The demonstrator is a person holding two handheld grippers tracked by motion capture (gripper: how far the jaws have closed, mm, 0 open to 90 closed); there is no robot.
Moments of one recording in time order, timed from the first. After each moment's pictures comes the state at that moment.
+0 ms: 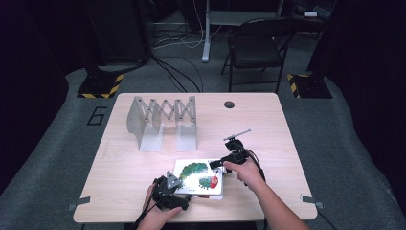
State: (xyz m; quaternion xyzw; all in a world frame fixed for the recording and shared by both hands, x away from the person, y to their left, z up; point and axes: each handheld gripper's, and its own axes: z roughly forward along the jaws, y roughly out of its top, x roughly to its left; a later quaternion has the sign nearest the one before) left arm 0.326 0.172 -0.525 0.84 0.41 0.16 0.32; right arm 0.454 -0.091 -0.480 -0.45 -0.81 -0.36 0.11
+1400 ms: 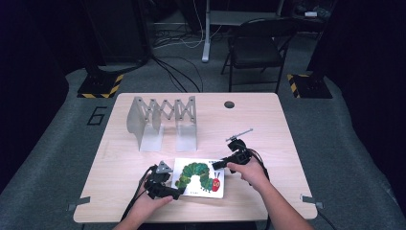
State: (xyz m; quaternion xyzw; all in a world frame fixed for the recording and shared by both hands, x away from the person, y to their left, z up) left arm 0.355 0.199 -0.503 0.84 0.41 0.08 0.34; right arm 0.451 -0.100 -0.475 -0.41 -0.83 -0.36 0.11
